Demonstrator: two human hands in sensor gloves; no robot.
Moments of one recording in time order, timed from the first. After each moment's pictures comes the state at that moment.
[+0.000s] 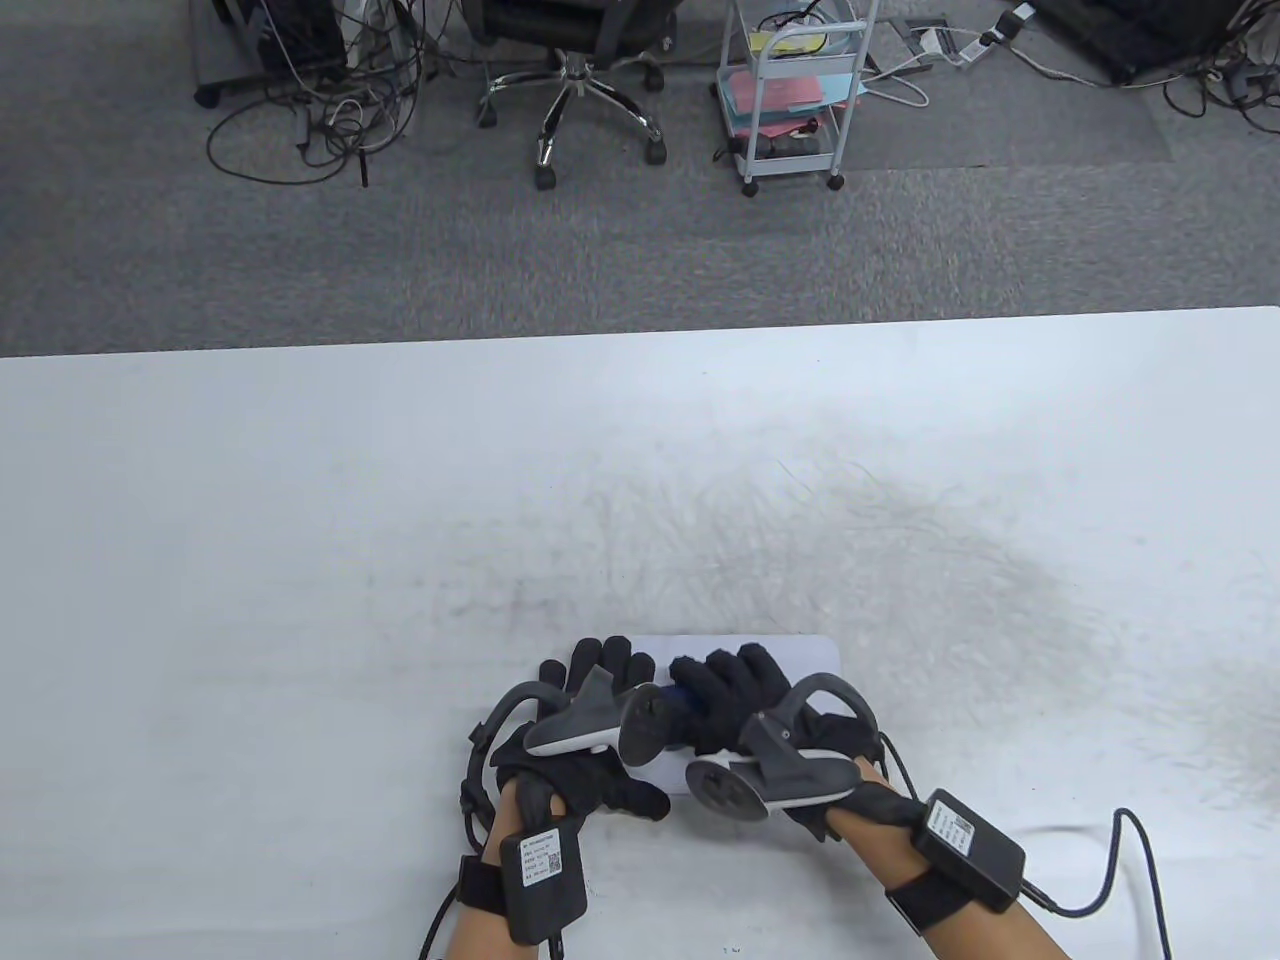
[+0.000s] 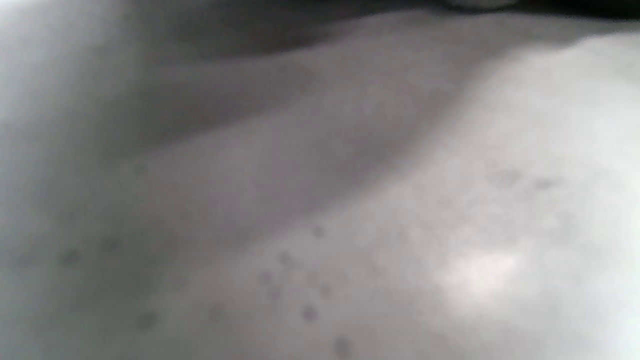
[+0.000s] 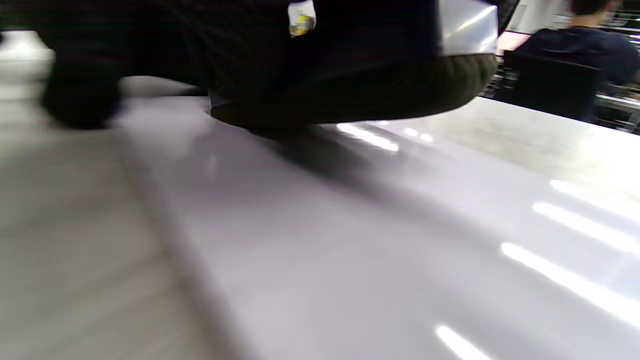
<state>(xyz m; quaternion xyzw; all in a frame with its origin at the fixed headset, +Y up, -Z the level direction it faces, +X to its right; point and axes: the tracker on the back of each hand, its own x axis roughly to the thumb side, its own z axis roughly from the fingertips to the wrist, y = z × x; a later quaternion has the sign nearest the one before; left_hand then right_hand) -0.079 -0.799 -0.208 -0.31 -0.25 -0.06 0.92 0.073 -0.750 -0.201 -0.36 -0.04 -0.93 0.10</state>
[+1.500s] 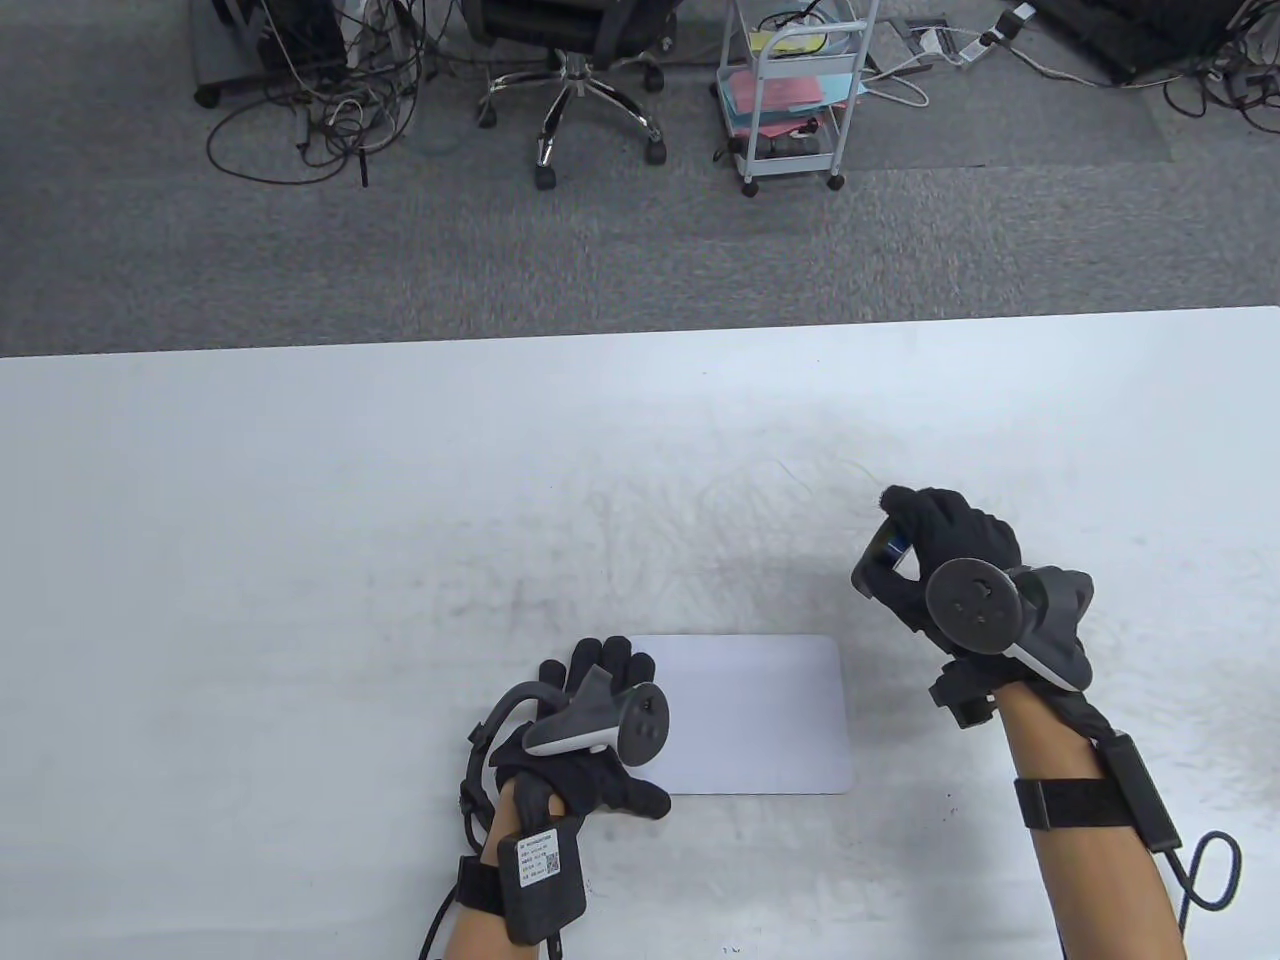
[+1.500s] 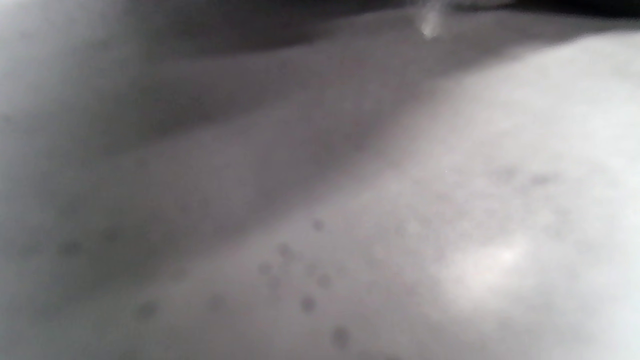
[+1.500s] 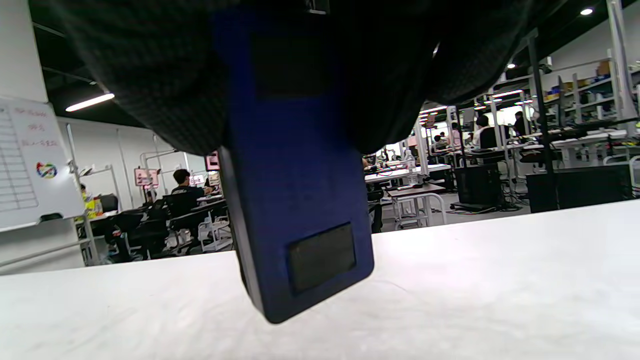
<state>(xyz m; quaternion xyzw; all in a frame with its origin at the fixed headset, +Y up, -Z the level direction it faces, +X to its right) -0.079 -0.800 -0.209 -0.31 -0.25 -0.06 0.92 0.246 -0.667 -0.263 -0.08 0.12 -0.98 -0.10</state>
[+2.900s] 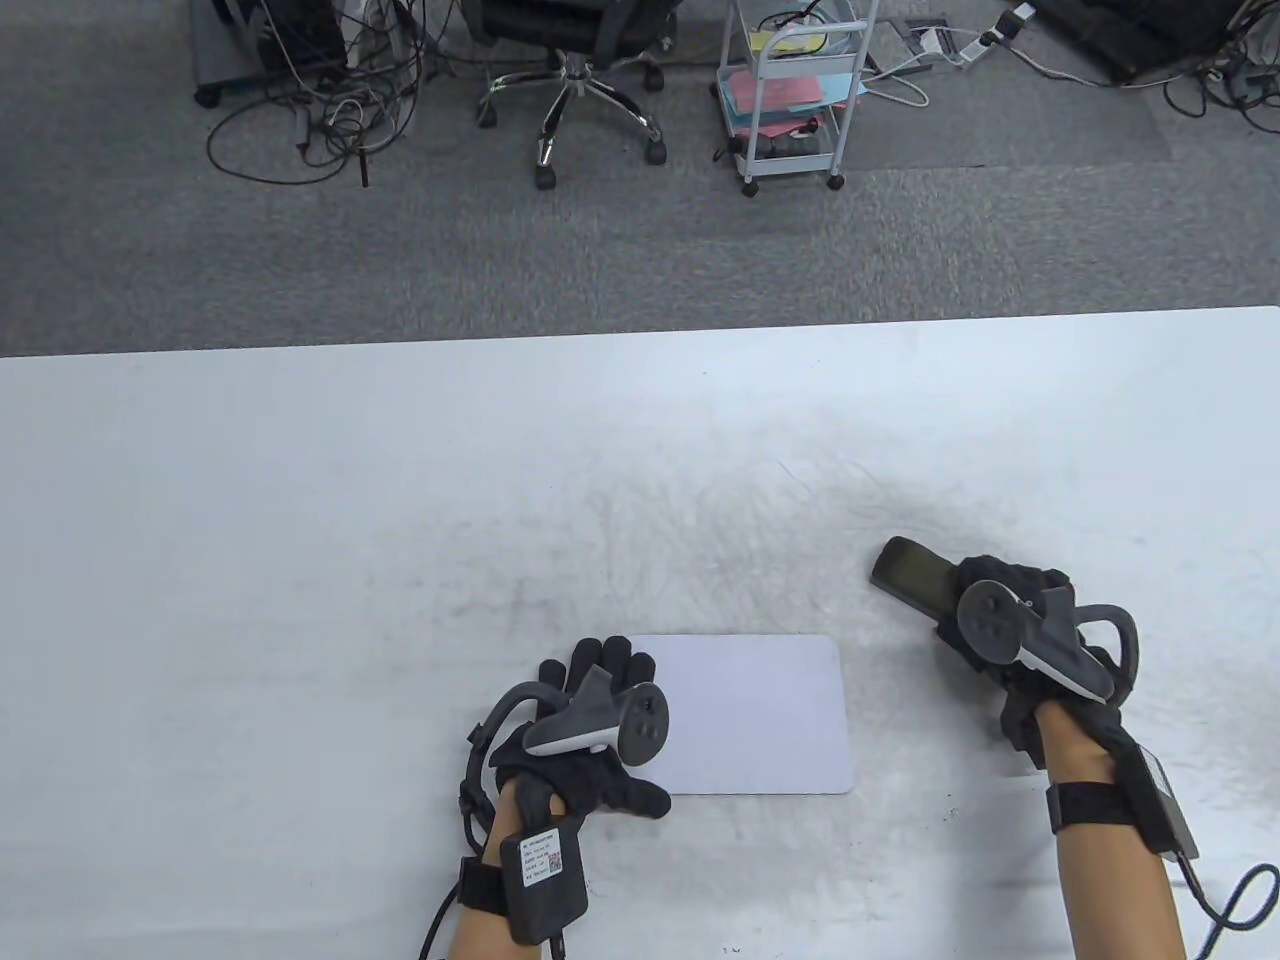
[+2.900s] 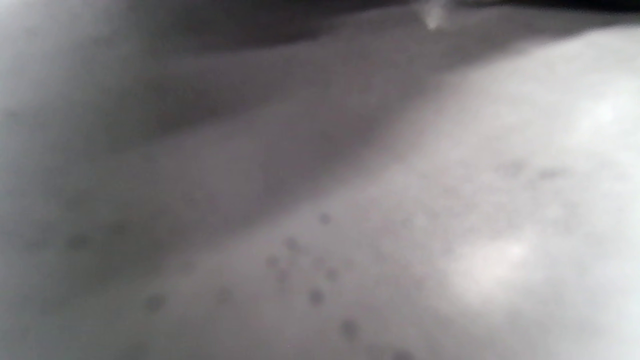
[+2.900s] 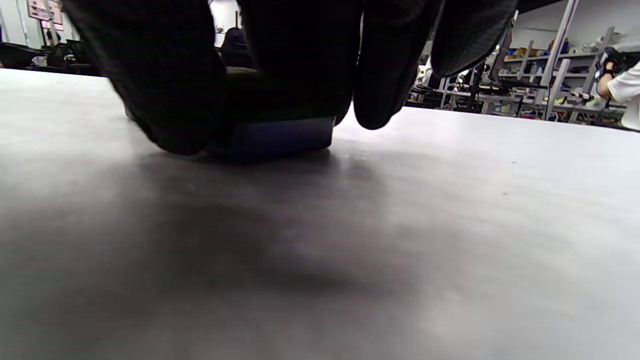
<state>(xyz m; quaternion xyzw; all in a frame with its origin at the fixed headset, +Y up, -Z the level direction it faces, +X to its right) -0.080 -0.800 -0.208 -0.31 -0.24 -0.06 0.92 0.313 -0.760 -0.265 -0.03 -0.03 -1.00 0.07</state>
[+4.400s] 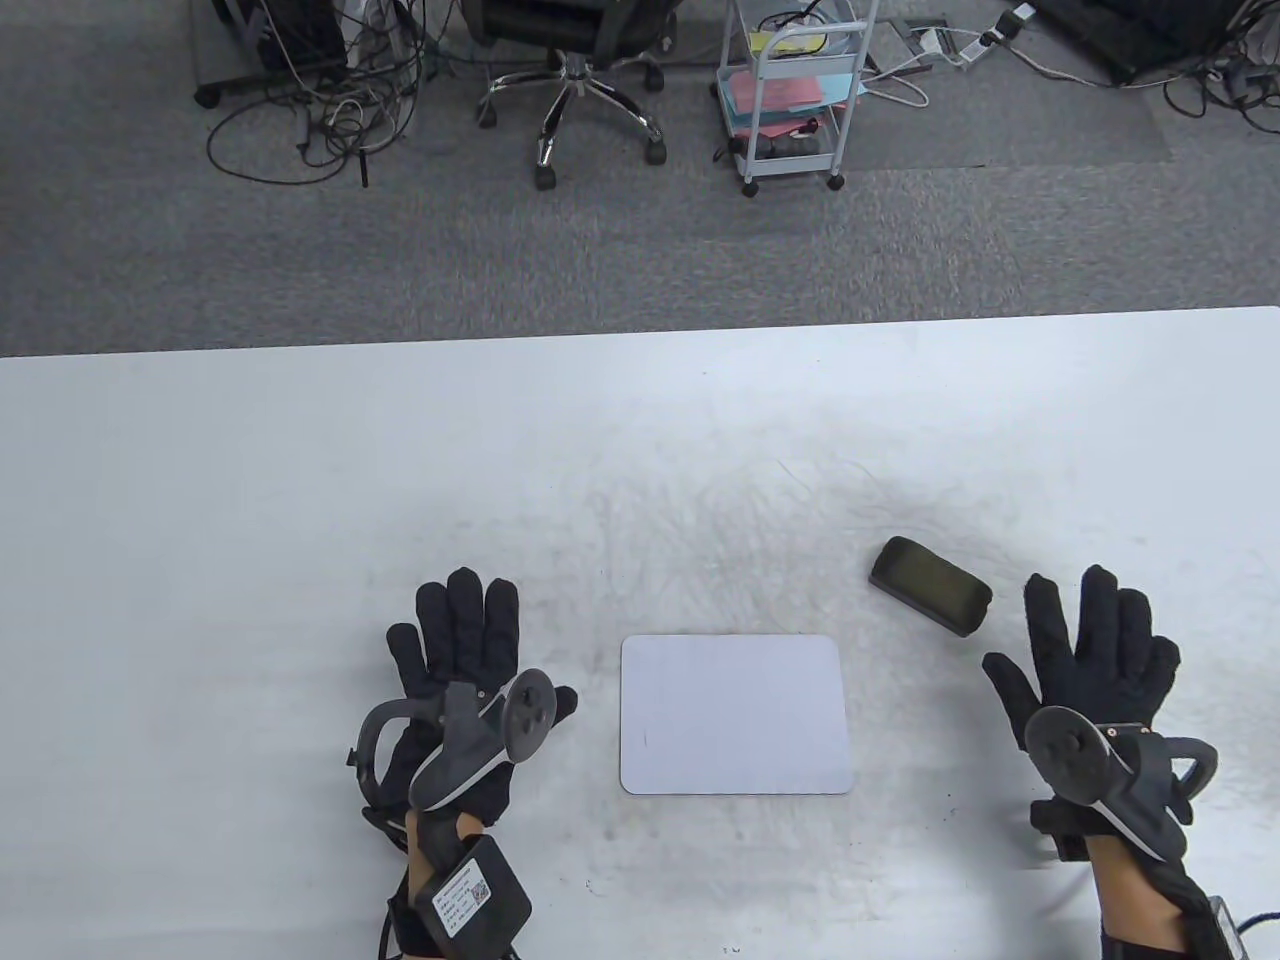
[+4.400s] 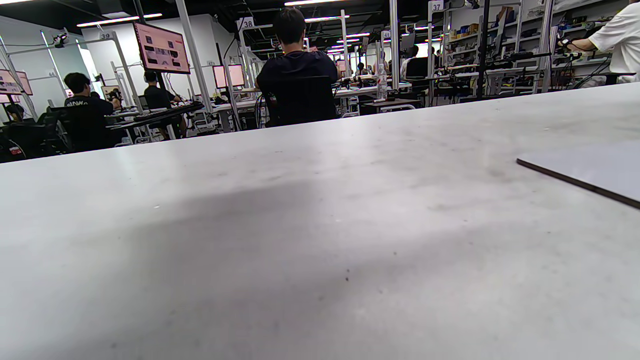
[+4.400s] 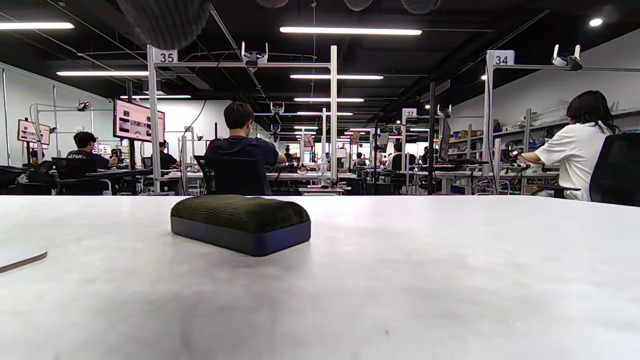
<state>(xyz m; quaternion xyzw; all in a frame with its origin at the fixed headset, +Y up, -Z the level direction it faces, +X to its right) -0.165 -0.724 -0.195 -0.05 -0.05 -0.05 1.00 0.324 -0.726 -0.165 0.03 0.12 -0.99 0.01</state>
